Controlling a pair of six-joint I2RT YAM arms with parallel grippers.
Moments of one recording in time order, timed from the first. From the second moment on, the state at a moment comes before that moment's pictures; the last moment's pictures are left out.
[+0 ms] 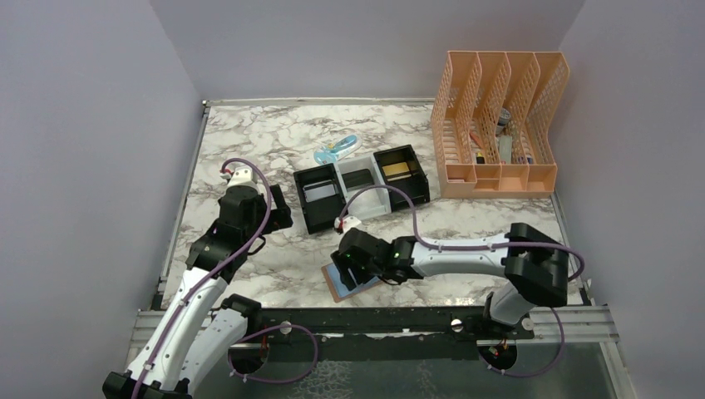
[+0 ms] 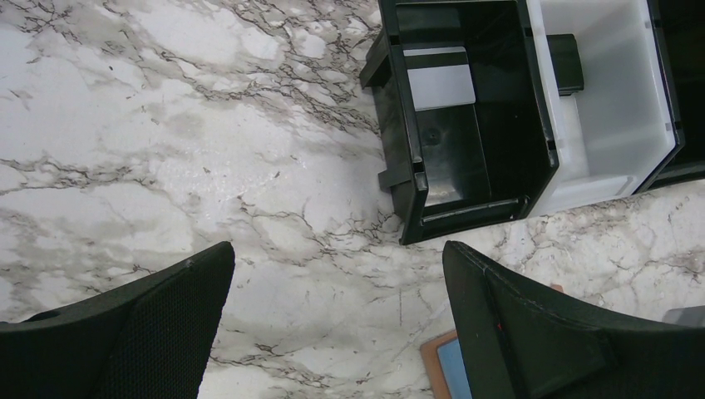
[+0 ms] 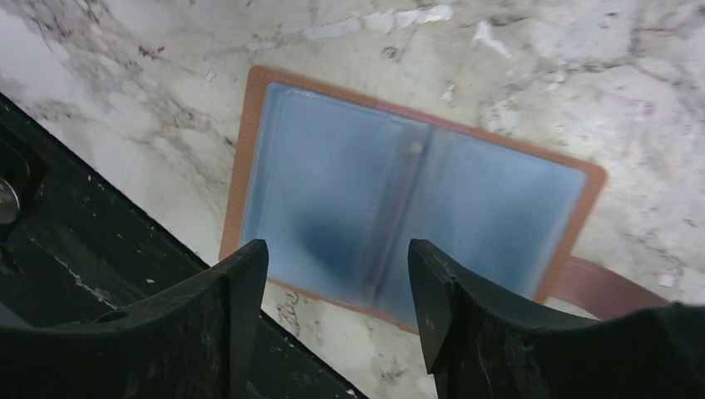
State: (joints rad) left arm -0.33 0.71 0.71 -0.62 -0.20 -0.45; right arm 1.22 1.58 0.92 -0.25 0.18 0.54
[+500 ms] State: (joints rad) left arm -0.33 0.70 0.71 -0.62 -0.20 -0.45; right arm 1.29 1.80 1.08 -0.31 0.23 0.54
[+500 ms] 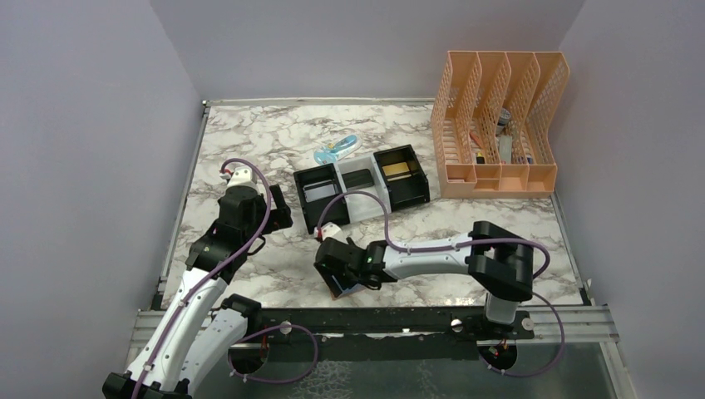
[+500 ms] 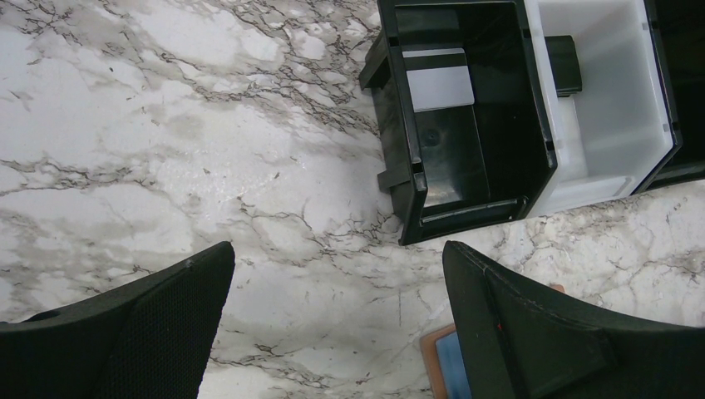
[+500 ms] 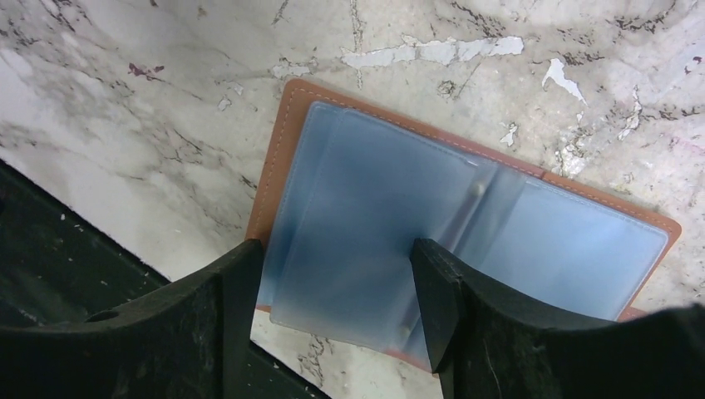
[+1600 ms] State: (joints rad) left arm -0.33 0.72 0.71 -0.62 -0.20 -0.45; right arm 0.90 1.21 0.82 -0.18 0.40 0.45
